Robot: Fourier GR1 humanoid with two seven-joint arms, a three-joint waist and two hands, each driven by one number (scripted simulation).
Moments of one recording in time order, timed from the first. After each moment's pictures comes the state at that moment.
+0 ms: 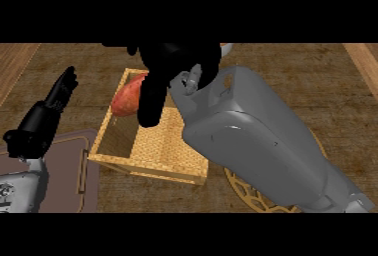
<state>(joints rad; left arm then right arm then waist) -0.22 0.25 0.13 -1.56 -0.17 -0.13 0.00 -1.22 -0.04 0.34 -1.38 0.43 0.41 0.99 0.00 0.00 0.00</state>
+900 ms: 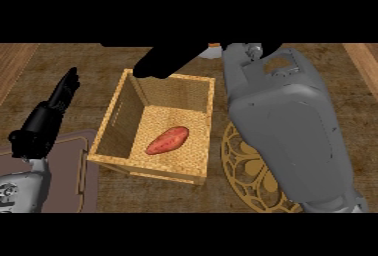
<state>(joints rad) -0.22 0.24 0.13 -1.56 -0.18 -0.13 0.00 -1.19 -0.01 0.11 -1.46 0.44 0.06 1.01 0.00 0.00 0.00</state>
